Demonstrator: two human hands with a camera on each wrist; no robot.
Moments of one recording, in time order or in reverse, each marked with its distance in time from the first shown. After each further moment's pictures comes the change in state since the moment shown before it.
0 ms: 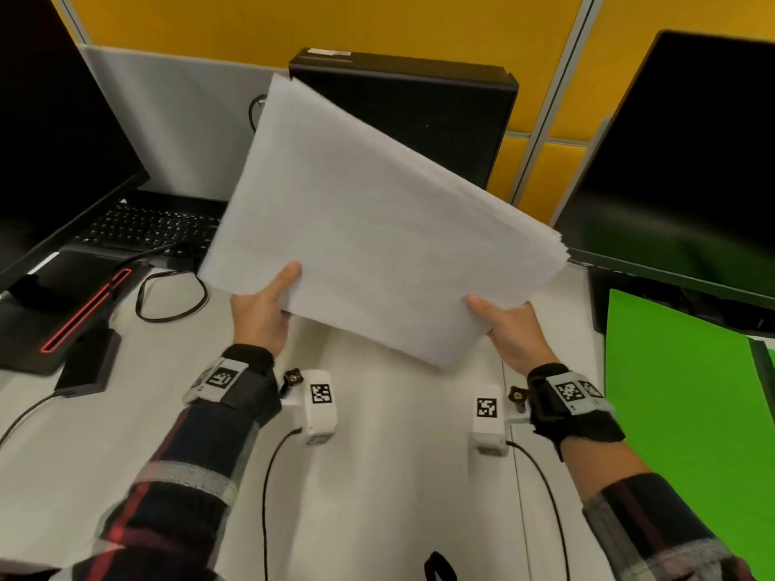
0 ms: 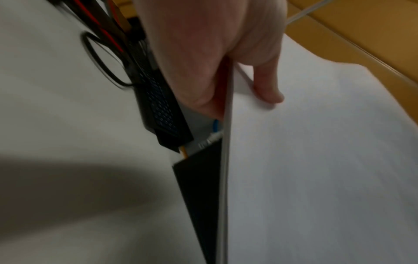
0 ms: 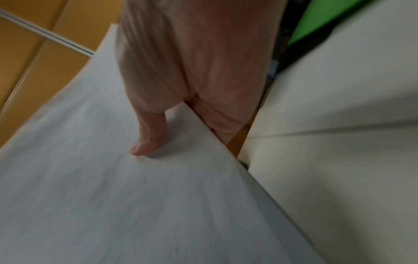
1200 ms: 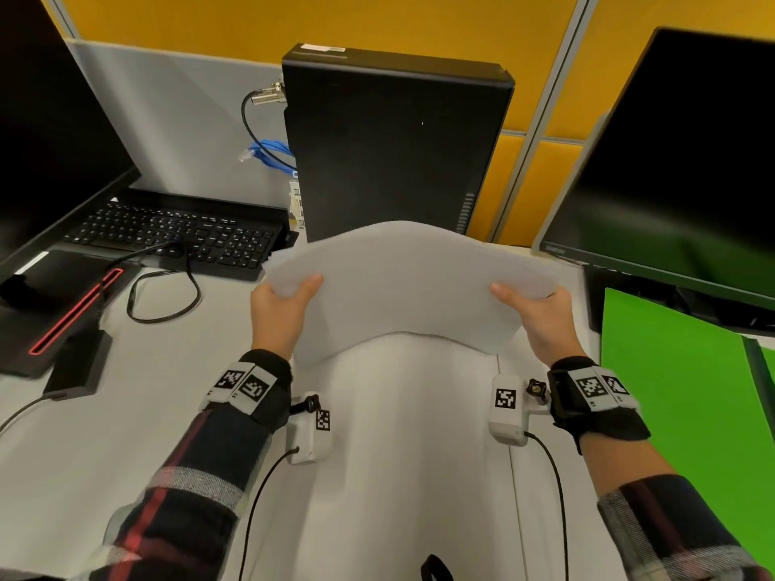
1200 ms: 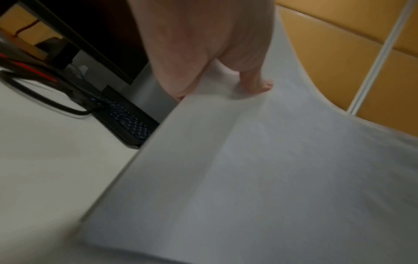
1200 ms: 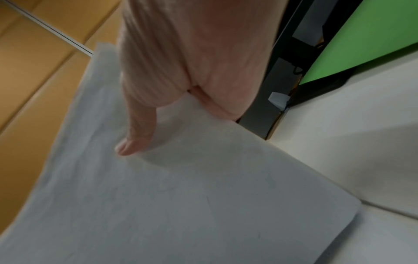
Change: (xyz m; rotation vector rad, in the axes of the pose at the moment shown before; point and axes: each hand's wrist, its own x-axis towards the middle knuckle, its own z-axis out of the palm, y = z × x) left_hand -0.007 -0.016 0.009 0.437 -0.040 0.169; right_hand 0.003 -0.025 -0.026 -0.174 0.072 -0.149
